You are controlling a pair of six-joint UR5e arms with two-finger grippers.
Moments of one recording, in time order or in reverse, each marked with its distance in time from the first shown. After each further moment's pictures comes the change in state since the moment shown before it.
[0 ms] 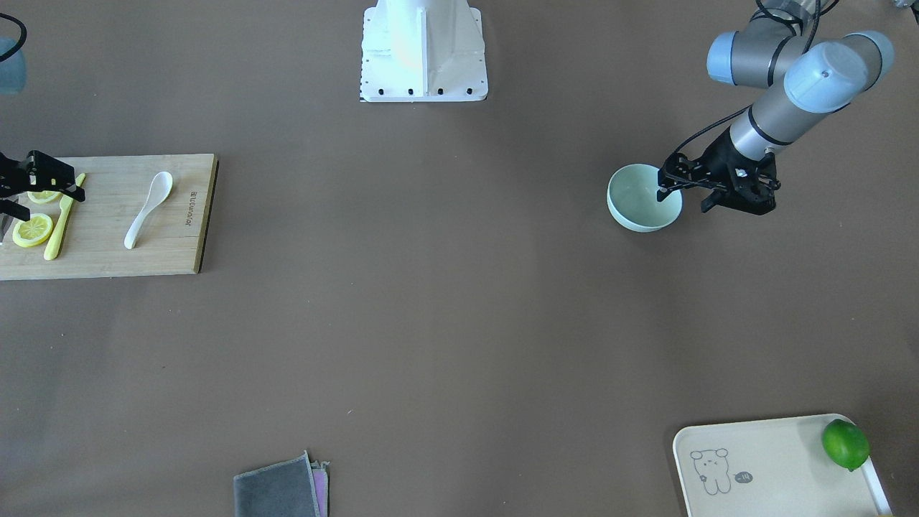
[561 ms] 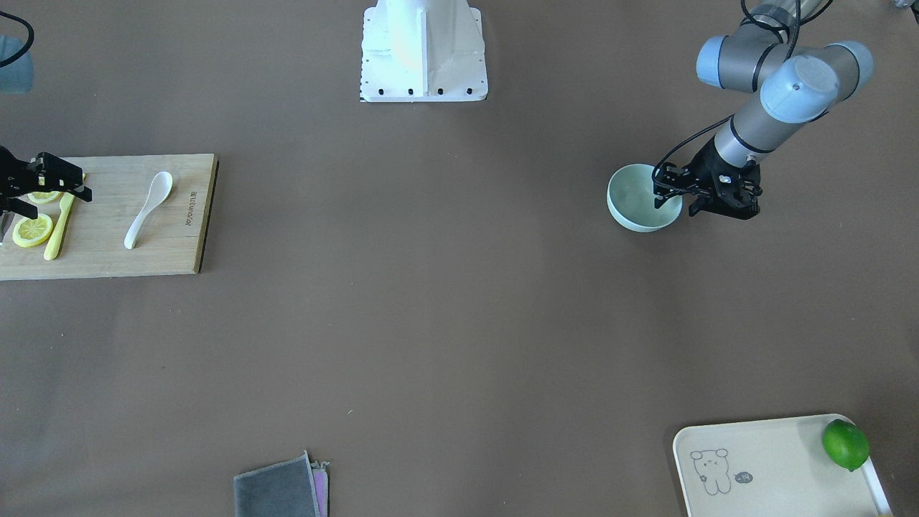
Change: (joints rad) left arm 0.029 0.002 0.025 0.000 0.030 0.004; right arm -0.014 0.000 0.001 0.003 -0.003 0.045
